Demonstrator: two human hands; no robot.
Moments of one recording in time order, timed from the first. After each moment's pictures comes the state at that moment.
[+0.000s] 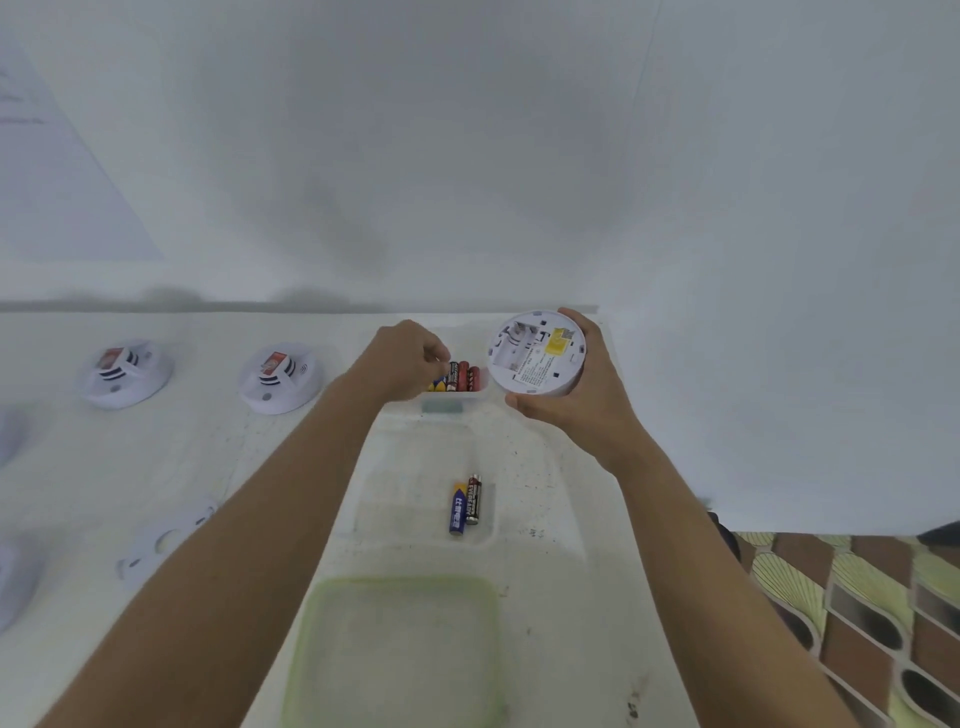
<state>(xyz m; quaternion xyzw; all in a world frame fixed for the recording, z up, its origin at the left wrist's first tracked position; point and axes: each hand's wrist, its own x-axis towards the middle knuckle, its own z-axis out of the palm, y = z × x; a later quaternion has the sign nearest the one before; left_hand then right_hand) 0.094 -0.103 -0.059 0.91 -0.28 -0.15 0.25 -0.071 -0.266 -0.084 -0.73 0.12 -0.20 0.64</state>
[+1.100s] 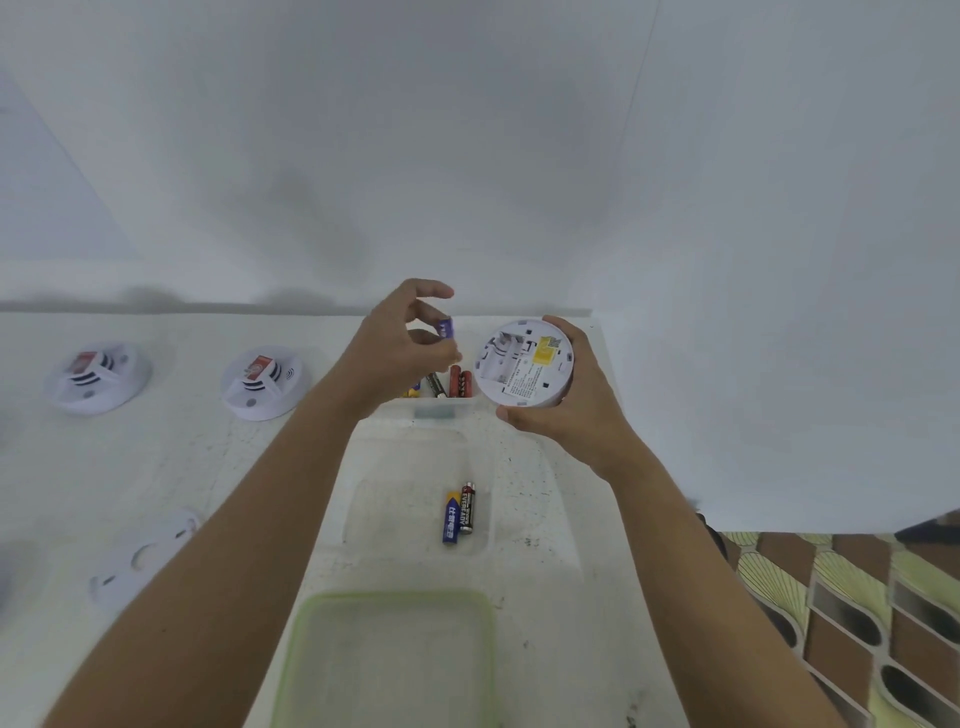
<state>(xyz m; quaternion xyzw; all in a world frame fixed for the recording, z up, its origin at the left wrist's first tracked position) 0.077 -0.096 -0.042 0.75 -0.30 -0.18 0.56 -0.067 -0.268 -0.089 -0.75 0.11 -0.18 0.62</state>
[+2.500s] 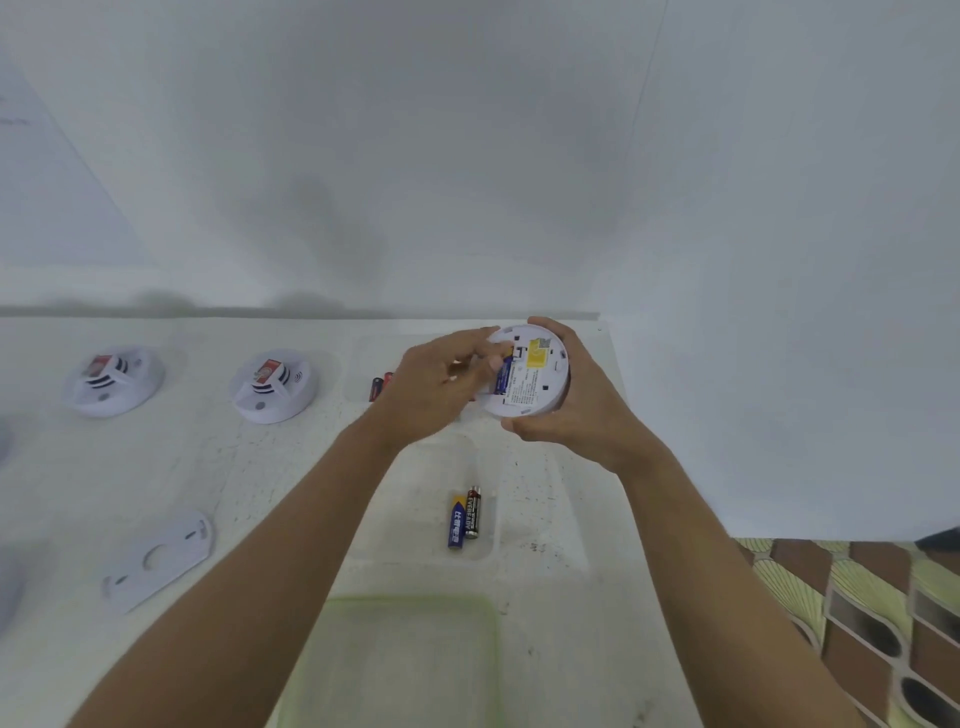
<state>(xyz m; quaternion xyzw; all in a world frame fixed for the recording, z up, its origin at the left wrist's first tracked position) 0.054 -0.113 -0.068 0.76 -0.41 -0.10 0.49 -0.064 -0.275 -0.079 -0.79 0.07 -0.12 0.59</state>
